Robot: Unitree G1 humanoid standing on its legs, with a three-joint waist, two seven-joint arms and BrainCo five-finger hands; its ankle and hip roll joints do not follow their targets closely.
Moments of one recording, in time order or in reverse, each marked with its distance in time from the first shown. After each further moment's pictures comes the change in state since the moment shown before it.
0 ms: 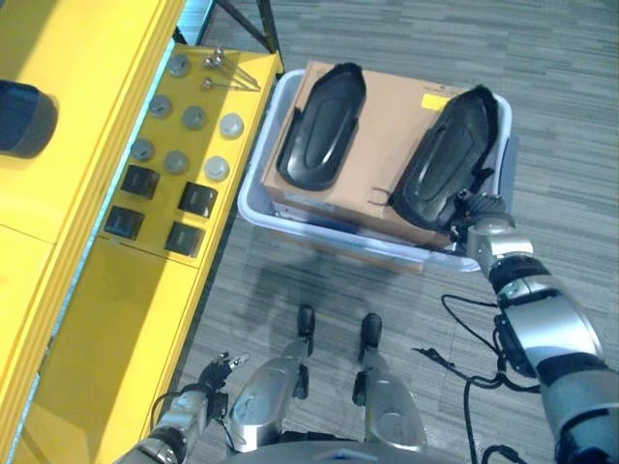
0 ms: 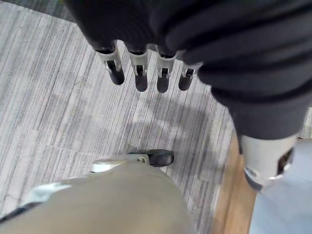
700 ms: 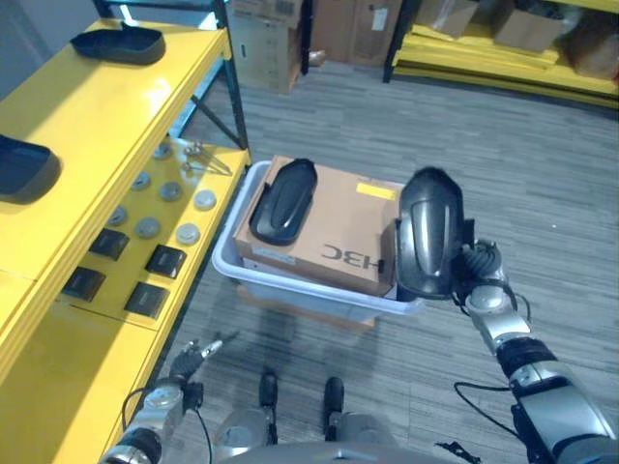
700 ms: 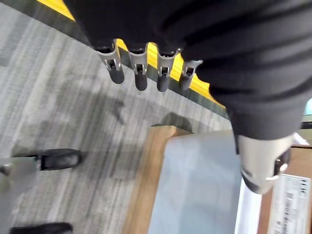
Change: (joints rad) left arm 0.058 0.117 0.163 -0.307 0.031 0.040 0.114; right arm 0.578 -0.056 -0.080 -0.573 -0.389 -0.198 -0.154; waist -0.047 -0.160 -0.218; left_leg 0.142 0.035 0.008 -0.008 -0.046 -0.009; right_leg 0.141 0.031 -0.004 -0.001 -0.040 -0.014
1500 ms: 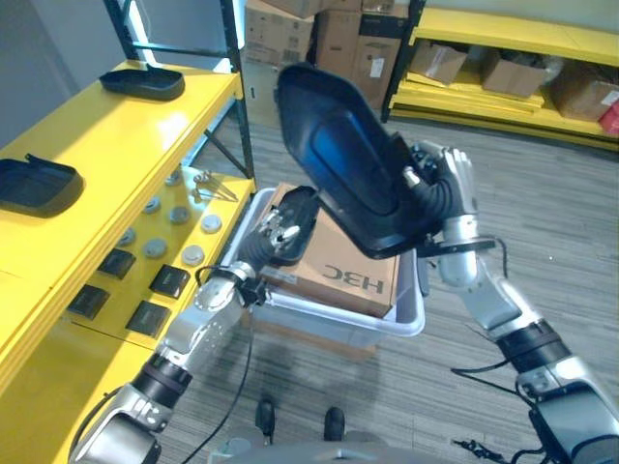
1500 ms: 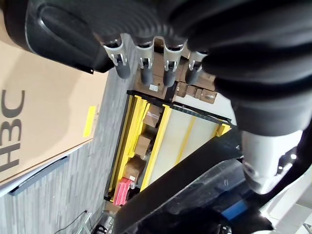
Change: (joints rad) left arm -0.229 0.014 -0.154 -0.786 -0.253 0.185 -0.054; right arm -0.094 -0.029 0.126 -0.451 -0.401 -0.218 -0.121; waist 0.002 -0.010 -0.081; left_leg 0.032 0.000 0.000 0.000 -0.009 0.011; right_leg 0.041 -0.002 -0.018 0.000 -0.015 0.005
